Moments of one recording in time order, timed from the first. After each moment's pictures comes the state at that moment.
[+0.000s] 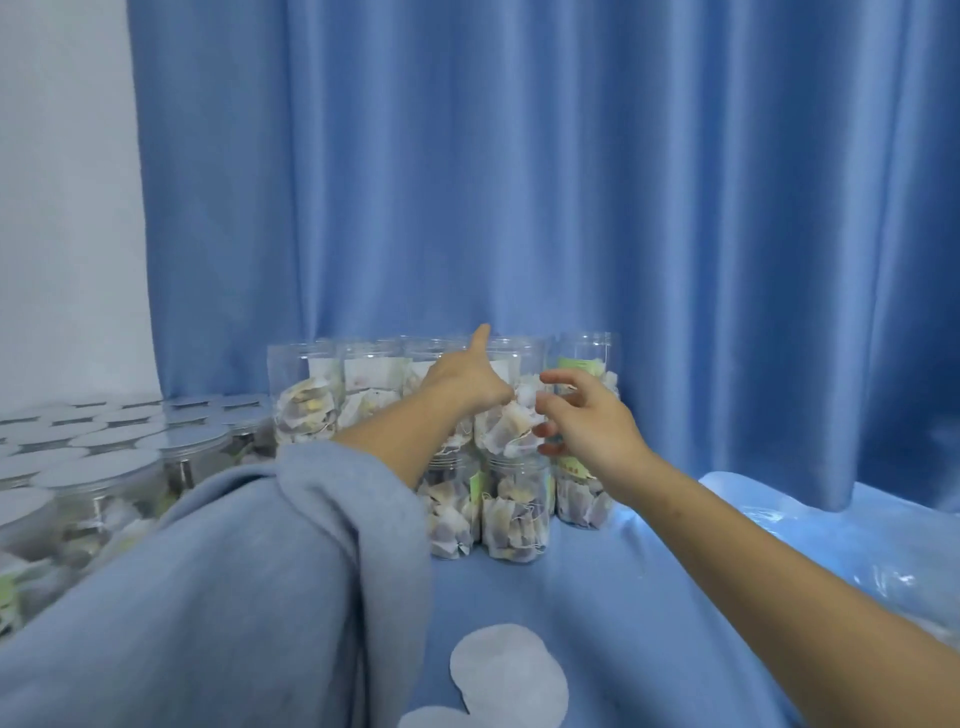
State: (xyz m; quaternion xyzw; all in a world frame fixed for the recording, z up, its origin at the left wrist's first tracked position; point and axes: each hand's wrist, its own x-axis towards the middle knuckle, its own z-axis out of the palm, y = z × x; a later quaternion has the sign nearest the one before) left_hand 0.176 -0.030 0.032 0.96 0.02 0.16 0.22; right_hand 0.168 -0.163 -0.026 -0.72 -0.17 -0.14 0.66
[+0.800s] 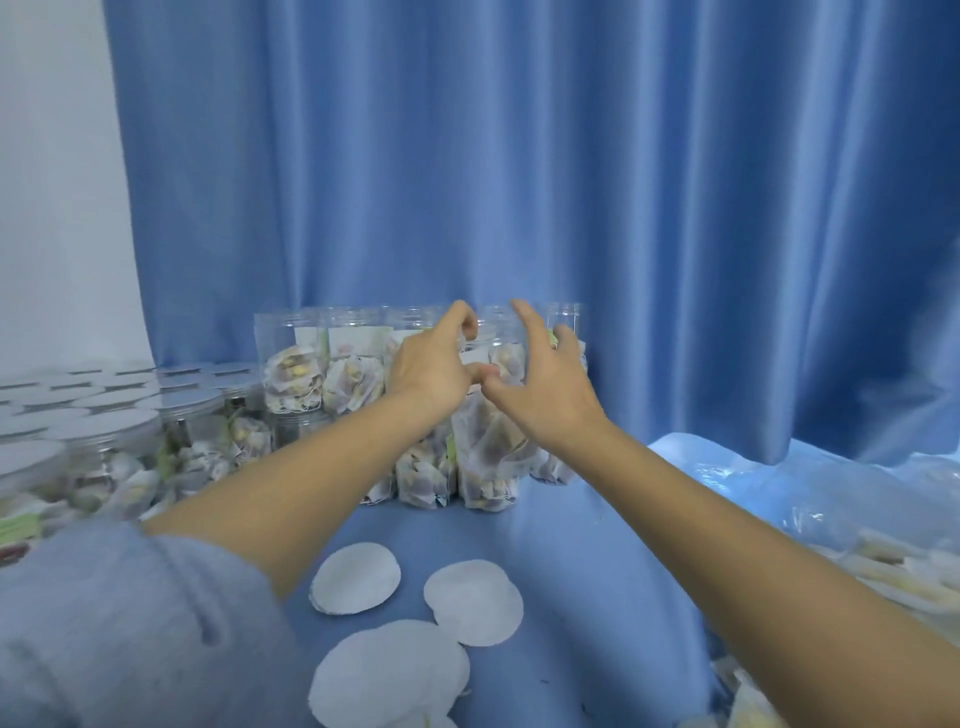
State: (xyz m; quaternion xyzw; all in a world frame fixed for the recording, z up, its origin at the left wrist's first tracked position) left_hand 0.103 -0.045 0.006 0.90 -0.06 0.34 0.28; right_hand 0.111 -0.170 -0.019 -0.85 -0.20 -0.27 0.41
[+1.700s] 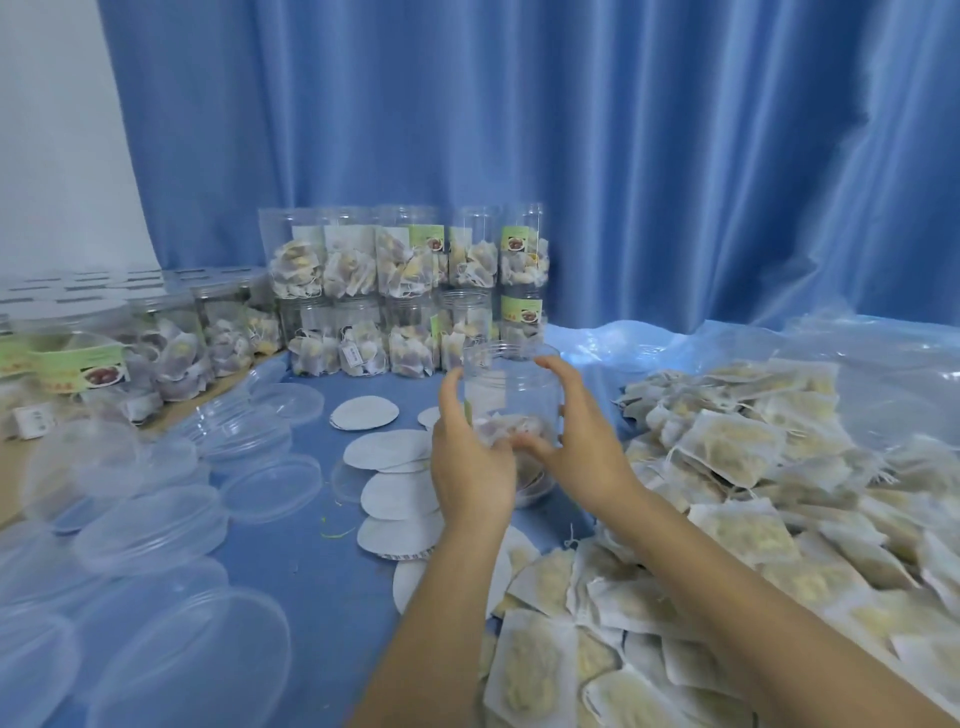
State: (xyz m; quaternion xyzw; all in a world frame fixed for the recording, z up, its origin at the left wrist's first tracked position) left_hand -0.086 -0.126 -0.168 0.78 0.06 0.28 0.55; right_hand -0.047 -0.232 -0.175 -0.82 -0.22 -0.23 0.48
